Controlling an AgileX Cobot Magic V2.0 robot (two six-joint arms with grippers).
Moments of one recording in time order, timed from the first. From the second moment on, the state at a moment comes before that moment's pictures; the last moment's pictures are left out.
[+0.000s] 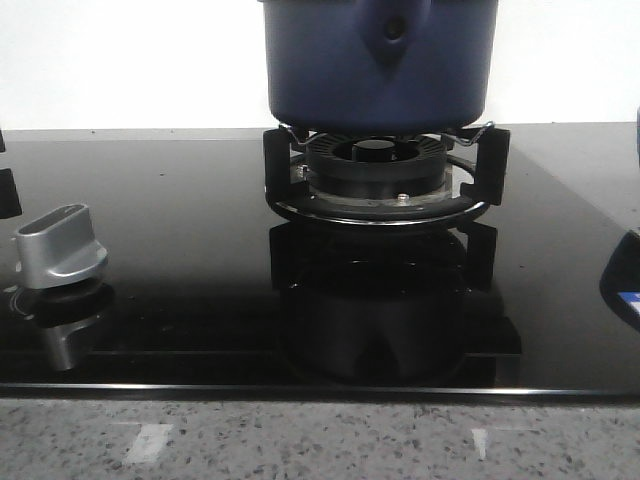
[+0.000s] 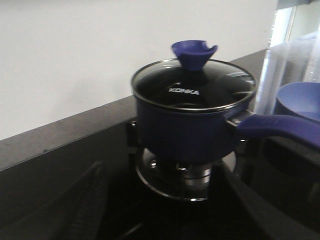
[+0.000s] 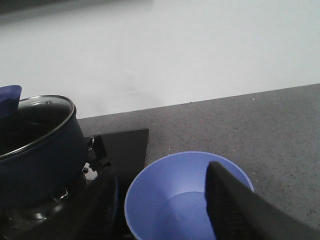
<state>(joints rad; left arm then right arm) -0.61 0.79 -0.68 -0.46 0.17 0.52 -0.15 0.25 -0.60 0.22 0.55 -0.06</state>
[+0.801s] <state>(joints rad) -0.75 1.06 -1.09 -0.86 0.48 1.09 -0.13 0.25 -0.60 0.22 0.58 -0.06</state>
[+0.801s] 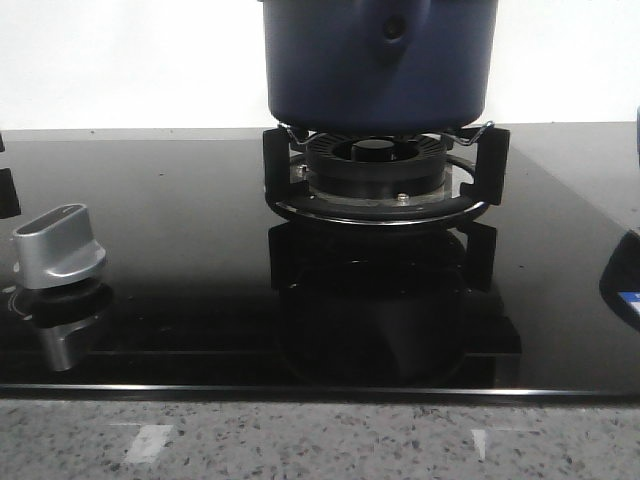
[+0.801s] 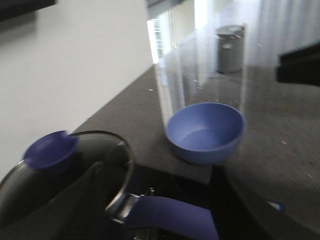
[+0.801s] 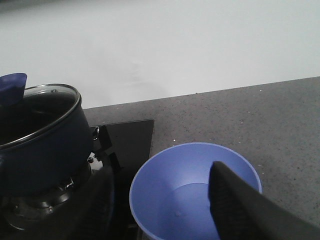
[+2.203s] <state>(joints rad) -0.38 1.56 -1.26 -1.69 0.83 1.87 -0.13 0.25 -0.60 0.22 0.67 -0.06</state>
